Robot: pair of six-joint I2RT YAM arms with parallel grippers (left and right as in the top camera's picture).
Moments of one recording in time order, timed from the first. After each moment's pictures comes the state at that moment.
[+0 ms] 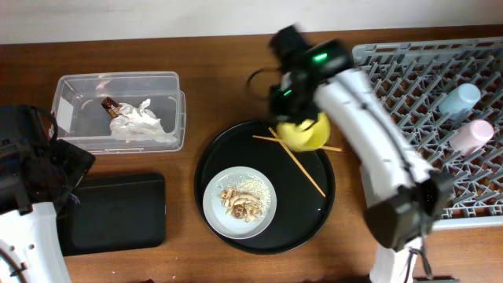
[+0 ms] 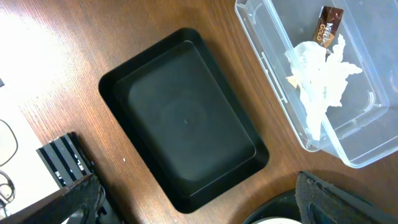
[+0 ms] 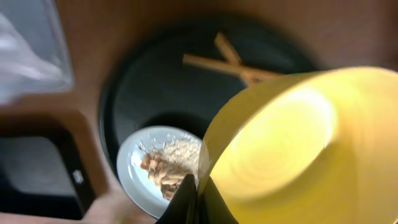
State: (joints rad) left arm 0.33 1.27 1.59 -1.53 -0.22 -0.74; right arm 0.38 1.98 2.11 -1.45 -0.18 0.53
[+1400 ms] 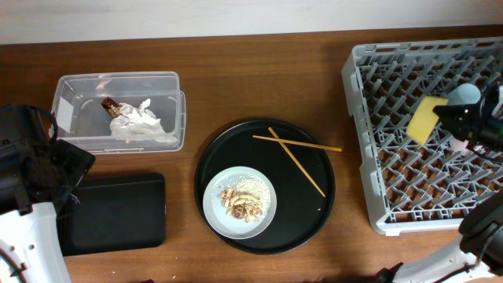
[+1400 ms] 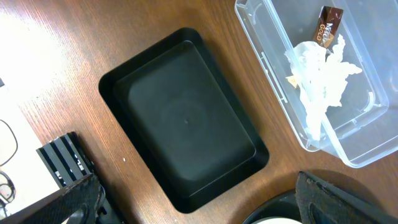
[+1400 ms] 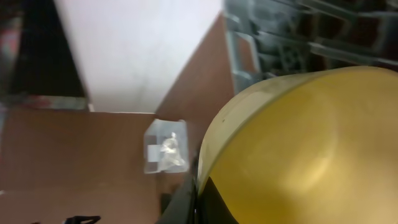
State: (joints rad) left arm 0.33 1.27 1.59 -1.53 -0.22 -0.74; right arm -0.79 1.92 1.56 -1.22 -1.21 -0.23
